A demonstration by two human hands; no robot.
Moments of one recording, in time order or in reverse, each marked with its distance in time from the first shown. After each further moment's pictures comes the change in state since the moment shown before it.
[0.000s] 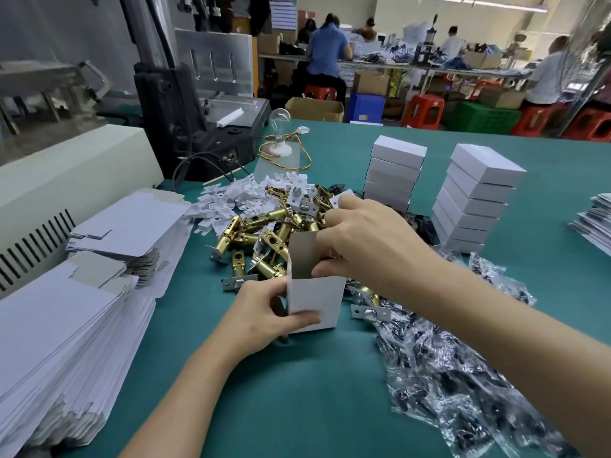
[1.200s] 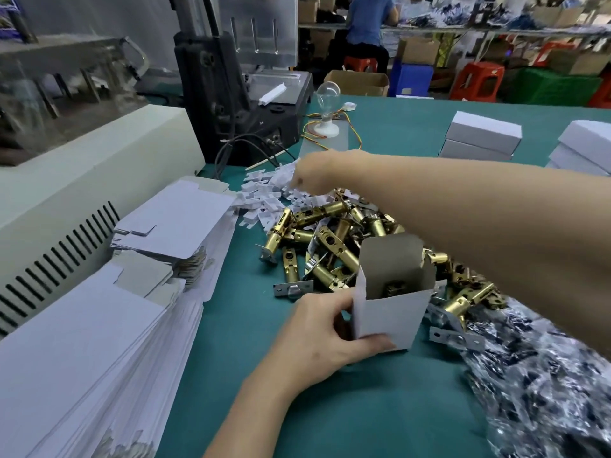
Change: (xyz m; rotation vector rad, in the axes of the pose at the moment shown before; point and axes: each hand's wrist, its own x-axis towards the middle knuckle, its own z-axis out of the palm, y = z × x) left_hand 0.002 -0.010 -0.001 0.022 -0.024 0.013; right_hand 0.256 0.032 0.097 0.021 -0.468 -0.025
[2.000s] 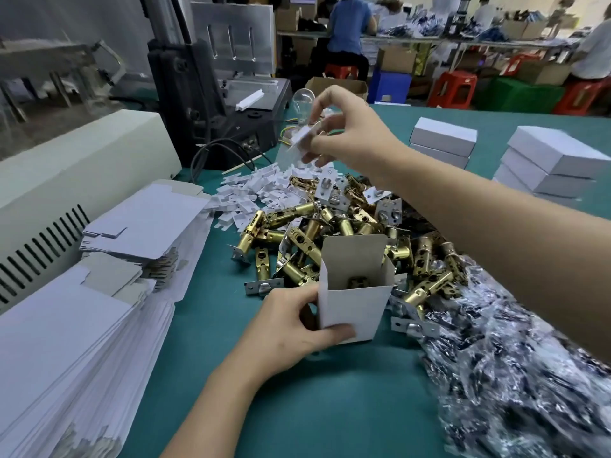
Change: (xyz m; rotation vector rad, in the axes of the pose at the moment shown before) left_hand 0.001 0.004 -0.002 -0.019 -0.003 -0.023; right_hand -0.133 0.023 -0.012 1.281 0.729 -0.033
